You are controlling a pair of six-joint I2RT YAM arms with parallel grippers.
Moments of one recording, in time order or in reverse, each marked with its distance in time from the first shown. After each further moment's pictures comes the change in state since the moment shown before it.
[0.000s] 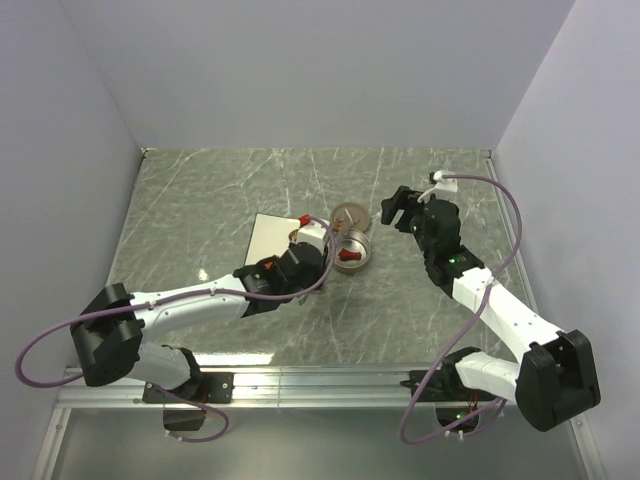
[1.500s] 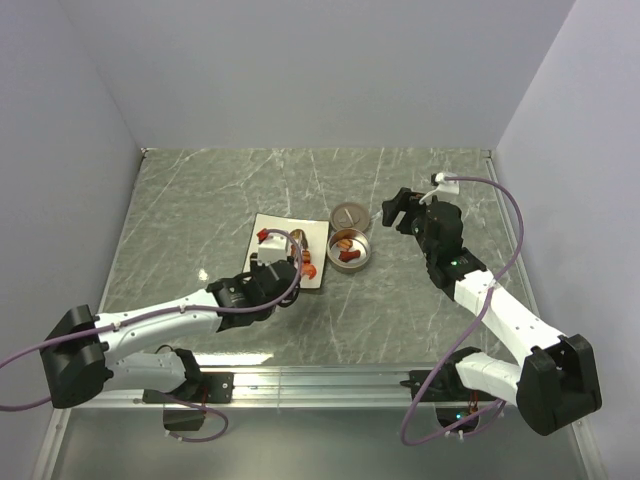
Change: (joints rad) left arm -0.004 -0.187 -0.138 -0.264 -0.235 -0.225; right arm -0.010 -0.024 -0.017 0.000 -0.020 0.004
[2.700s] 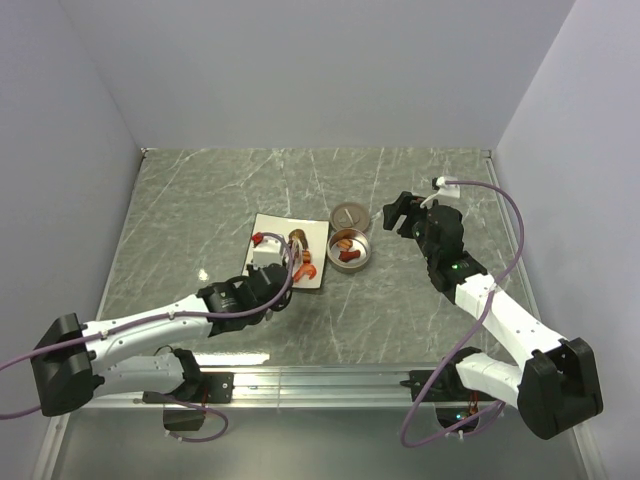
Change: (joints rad) left arm -0.002 -0.072 -0.046 -0.011 0.069 -0.028; right arm -0.003 -0.021 -0.032 0.000 -0.004 0.007
